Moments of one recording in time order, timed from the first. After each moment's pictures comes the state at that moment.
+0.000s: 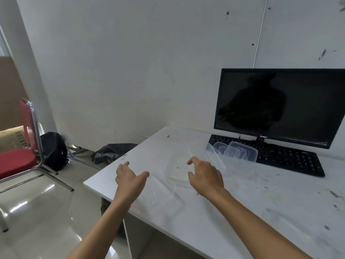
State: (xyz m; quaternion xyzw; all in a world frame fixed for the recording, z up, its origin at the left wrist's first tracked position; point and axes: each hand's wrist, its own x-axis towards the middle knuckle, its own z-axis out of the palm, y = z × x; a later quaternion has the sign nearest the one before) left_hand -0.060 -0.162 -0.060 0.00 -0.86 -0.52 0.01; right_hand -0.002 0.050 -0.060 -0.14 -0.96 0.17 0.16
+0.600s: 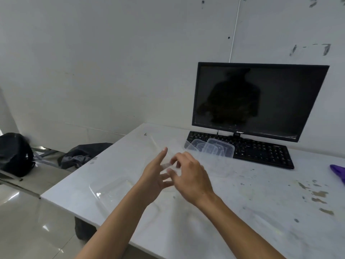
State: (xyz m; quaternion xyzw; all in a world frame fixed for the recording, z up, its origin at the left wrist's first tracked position) left_hand -0.049 -0.039 -0.037 -0.06 -0.57 -0.76 -0.31; right_hand 0.017 0.069 -0.051 -0.07 -0.93 0.23 0.29
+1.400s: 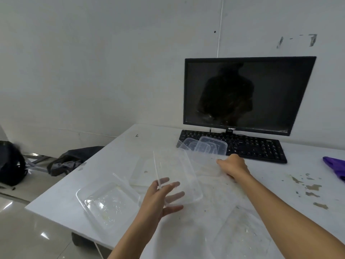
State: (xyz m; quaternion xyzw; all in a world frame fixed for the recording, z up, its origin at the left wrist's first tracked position) left_hand -0.007 -0.032 -0.087 -0.09 -0.58 -0.76 -0.29; right_hand 0.008 0.248 -0.081 -0.47 -0.81 0.33 0.11
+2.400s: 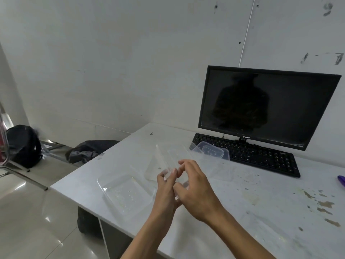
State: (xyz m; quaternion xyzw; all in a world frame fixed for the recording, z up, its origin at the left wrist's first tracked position) left_hand 0.009 -0.038 -0.074 -0.08 -0.51 -0.82 -0.22; right_hand 0.054 0.052 -0.047 -0.05 -0.91 0.36 0.21
